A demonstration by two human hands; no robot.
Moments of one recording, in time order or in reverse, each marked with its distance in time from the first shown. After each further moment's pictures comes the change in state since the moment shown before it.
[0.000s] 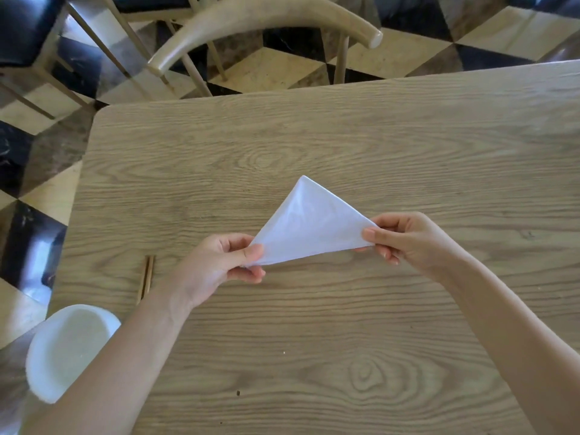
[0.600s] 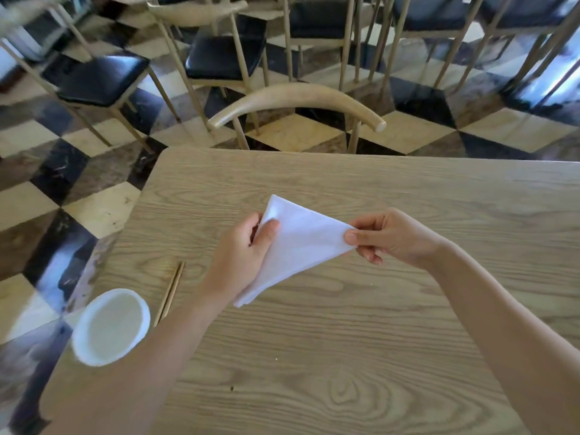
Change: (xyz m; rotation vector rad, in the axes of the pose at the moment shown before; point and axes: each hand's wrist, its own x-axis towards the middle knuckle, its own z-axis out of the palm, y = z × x) left_hand -0.049 0.064 0.064 0.521 0.624 0.576; right_hand -0.003 -0.104 0.008 -0.142 -0.300 -0.130
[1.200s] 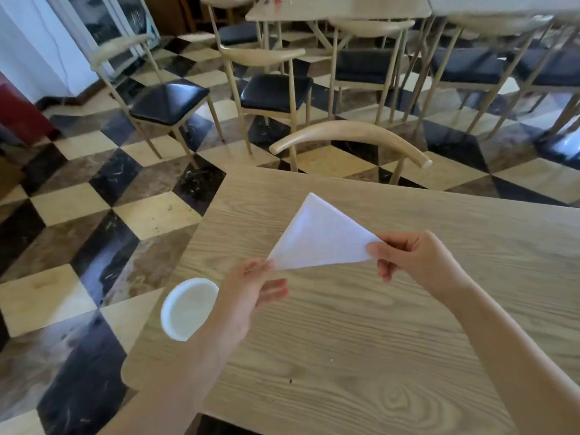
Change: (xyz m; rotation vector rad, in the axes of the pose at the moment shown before) left_hand -0.073 -0.016 -0.091 -0.755 0.119 -0.648; right_hand -0.009 -0.047 0.095 -0.169 0.281 -0.114
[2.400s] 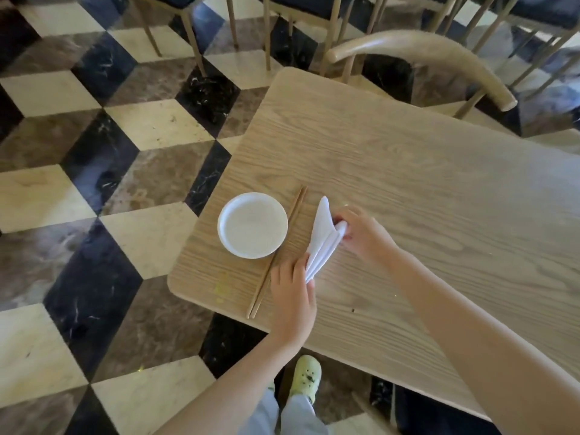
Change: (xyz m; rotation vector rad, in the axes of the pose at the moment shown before) left_hand 0.006 -0.177 -0.093 0.925 0.209 0.545; right_hand 0.055 0.107 0.198 -0.826 -0.169 -0.012
